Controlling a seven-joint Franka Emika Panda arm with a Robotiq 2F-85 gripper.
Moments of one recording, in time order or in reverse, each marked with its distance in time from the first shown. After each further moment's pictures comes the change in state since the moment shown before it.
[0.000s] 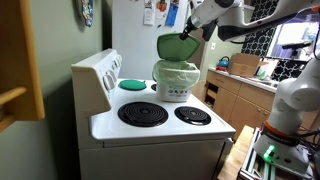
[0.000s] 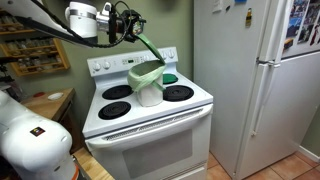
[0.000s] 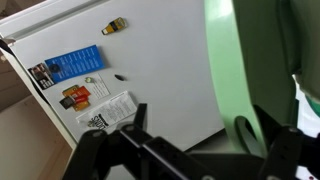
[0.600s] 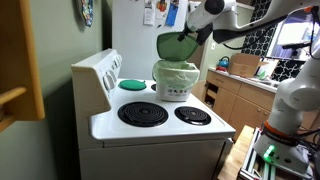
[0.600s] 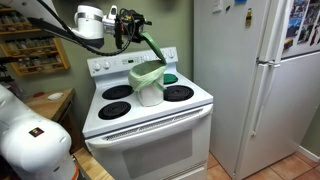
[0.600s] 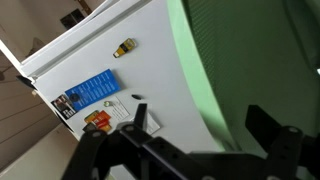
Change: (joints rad) arm -0.021 0.067 -0.001 0.031 -0.057 -0.067 0.218
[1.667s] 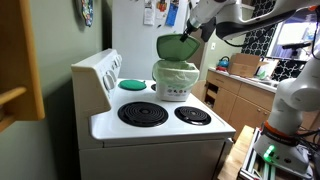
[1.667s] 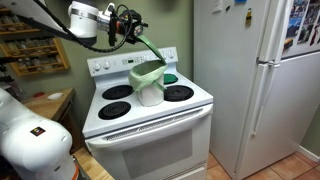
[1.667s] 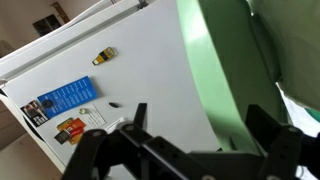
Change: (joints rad) arm 0.028 -0.039 0.000 0.002 0.190 -0.009 -0.202
